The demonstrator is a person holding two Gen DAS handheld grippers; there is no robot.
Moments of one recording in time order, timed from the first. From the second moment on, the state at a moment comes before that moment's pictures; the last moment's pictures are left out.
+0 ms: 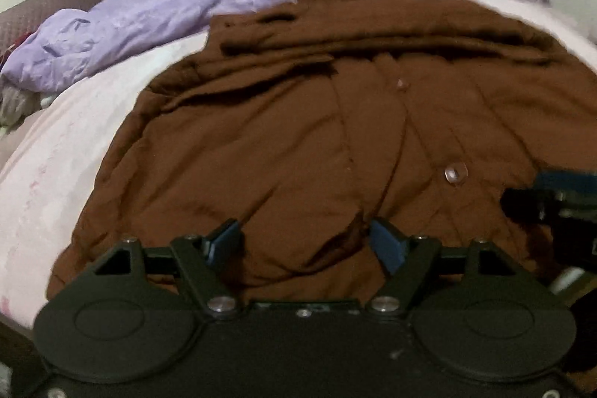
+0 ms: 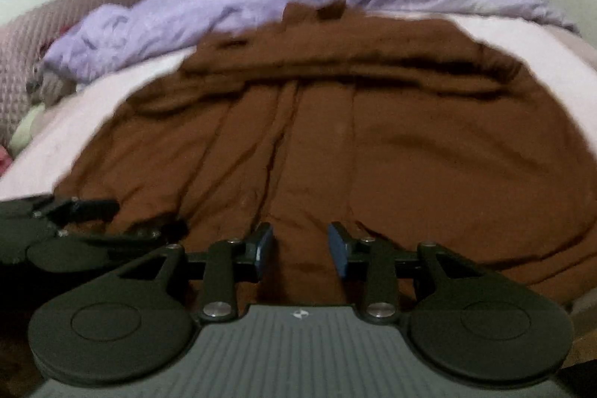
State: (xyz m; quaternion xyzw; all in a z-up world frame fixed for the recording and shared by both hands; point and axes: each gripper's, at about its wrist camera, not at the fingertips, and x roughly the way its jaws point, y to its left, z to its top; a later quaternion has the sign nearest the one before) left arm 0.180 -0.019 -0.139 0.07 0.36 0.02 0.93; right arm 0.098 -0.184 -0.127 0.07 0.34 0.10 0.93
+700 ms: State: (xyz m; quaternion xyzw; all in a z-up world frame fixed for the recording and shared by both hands) left arm 0.178 0.041 -0.122 0.06 0.35 0.11 0.93; right arm 0.086 -0.287 -0.126 0.11 0.32 -0.05 0.94
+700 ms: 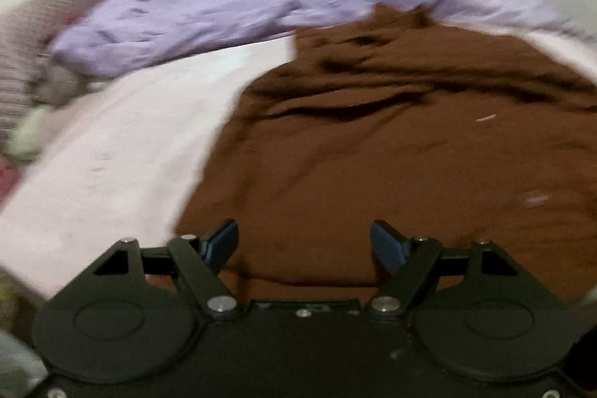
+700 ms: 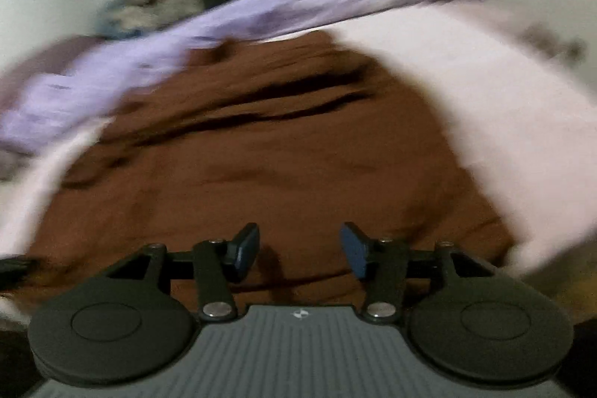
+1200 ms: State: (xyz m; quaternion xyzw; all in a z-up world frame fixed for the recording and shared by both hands) left arm 0.248 0.083 -0.126 0.11 0.32 0.19 0.92; right arm 0.149 -0.320 -0.134 0.10 0.35 -0.10 0.93
